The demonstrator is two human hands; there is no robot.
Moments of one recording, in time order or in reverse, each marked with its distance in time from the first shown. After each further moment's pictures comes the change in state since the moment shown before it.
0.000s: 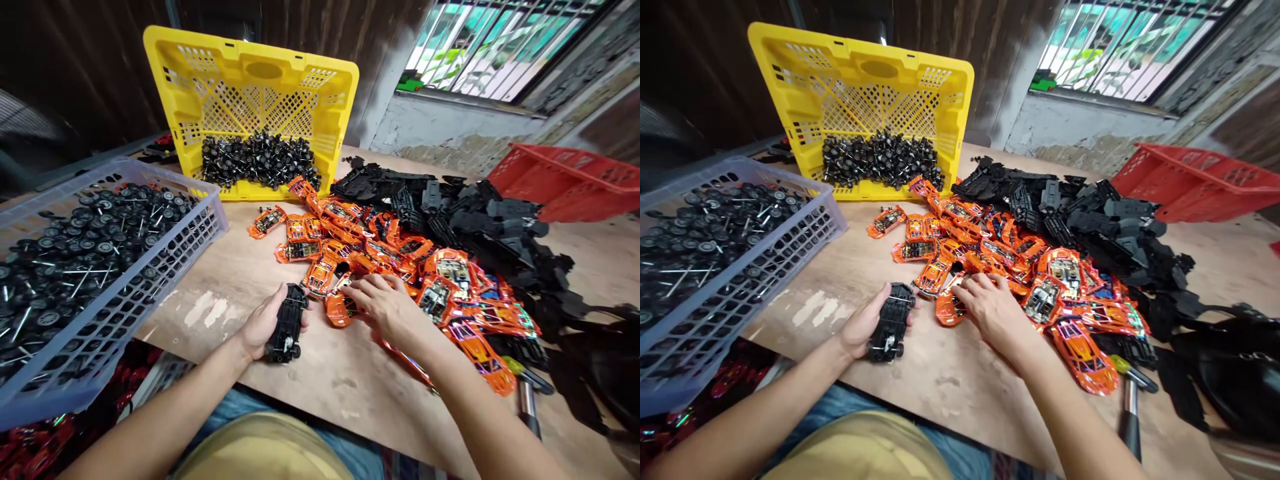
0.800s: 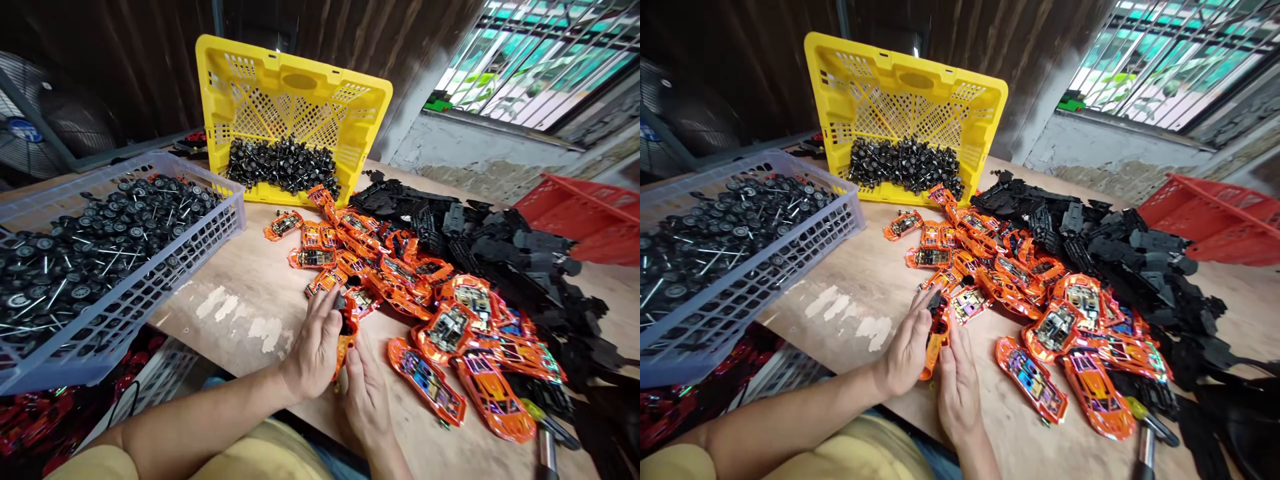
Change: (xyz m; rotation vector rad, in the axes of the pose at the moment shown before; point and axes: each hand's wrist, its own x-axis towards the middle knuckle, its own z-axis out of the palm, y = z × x) left_hand -0.013 -0.030 0.053 0.763 0.150 0.665; right_hand -0.024 -0.117 0.080 0.967 0.545 0.464
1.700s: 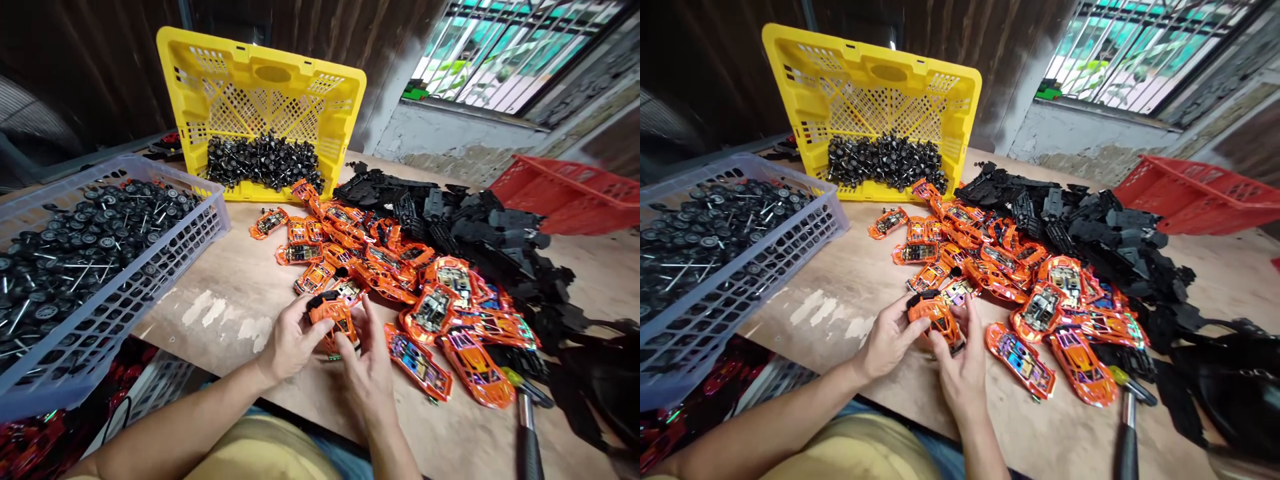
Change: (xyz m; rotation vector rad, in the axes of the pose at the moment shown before) left_hand 0.010 -0.008 -0.010 -0.395 -0.167 -0.064; right_hand 0.021 -0.018 -0.009 0.075 0.170 0.094
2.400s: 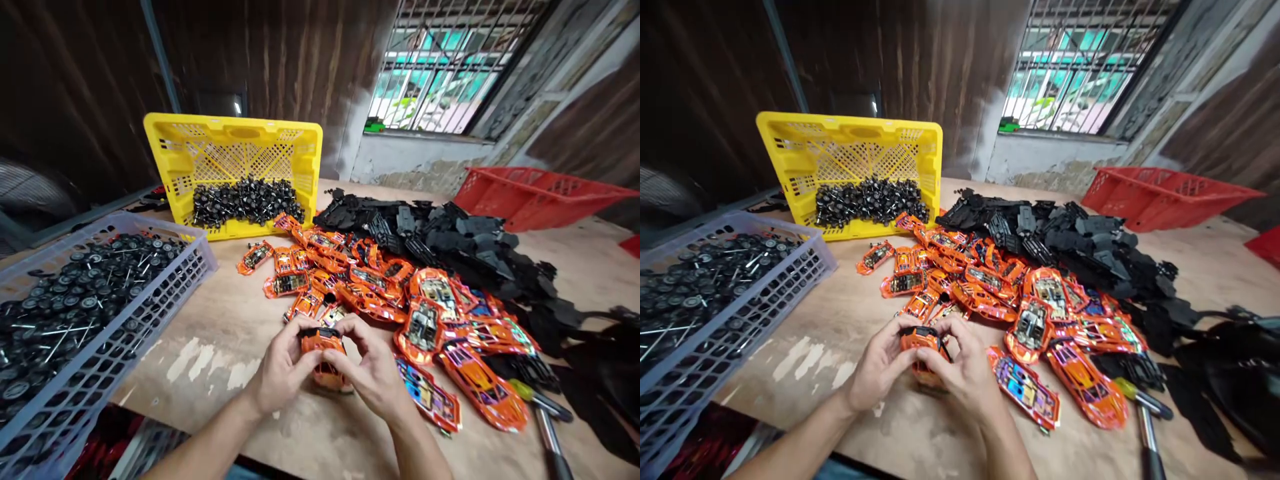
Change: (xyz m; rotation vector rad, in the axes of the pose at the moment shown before) left_hand 0.015 0.007 -0.002 0.019 -0.185 0.057; right_hand 0.056 -0.027 -0.032 0.013 -0.234 -0.222
